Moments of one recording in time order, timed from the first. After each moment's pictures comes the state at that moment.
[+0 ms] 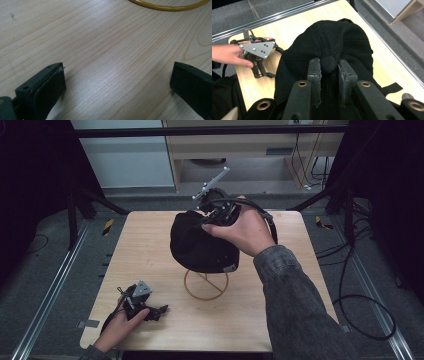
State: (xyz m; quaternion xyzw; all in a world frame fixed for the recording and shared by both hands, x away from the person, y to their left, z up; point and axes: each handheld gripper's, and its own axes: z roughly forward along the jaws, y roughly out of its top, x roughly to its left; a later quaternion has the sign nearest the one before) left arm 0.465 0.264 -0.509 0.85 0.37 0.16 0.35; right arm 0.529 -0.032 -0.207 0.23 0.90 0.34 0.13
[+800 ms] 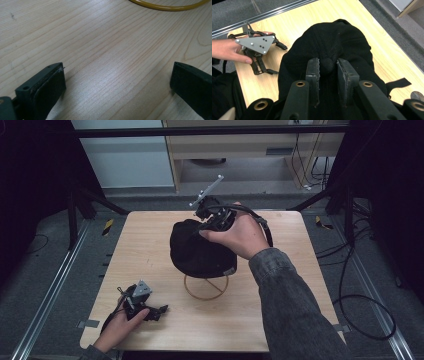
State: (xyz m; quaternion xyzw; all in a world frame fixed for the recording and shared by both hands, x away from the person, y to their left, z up) left arm 0.466 0.265 -0.509 0.85 0.37 0.16 0.35; right arm 0.534 -0.025 -0.226 0.23 0.91 0.33 0.12
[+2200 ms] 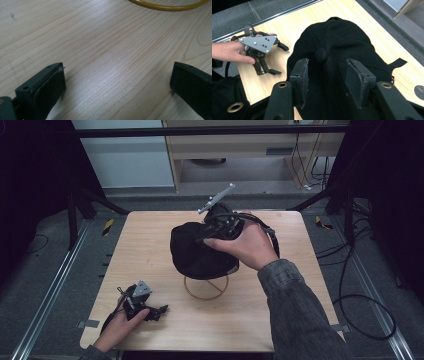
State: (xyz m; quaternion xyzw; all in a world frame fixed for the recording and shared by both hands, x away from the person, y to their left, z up) left arm 0.465 0.264 -0.509 0.84 0.37 0.16 0.35; right arm 0.516 -0.042 -0.234 0.25 0.89 0.35 0.12
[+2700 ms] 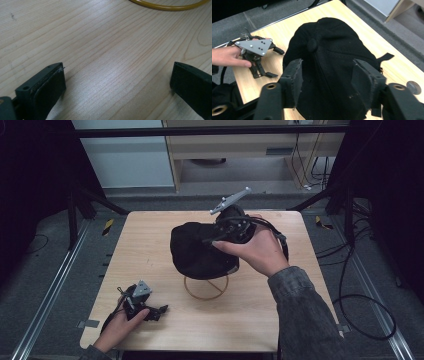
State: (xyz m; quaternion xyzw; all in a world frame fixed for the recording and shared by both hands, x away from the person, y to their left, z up) left arm 0.465 0.264 -0.509 0.84 0.37 0.16 0.35; right arm 0.505 -0.065 -0.235 0.27 0.87 0.38 0.15
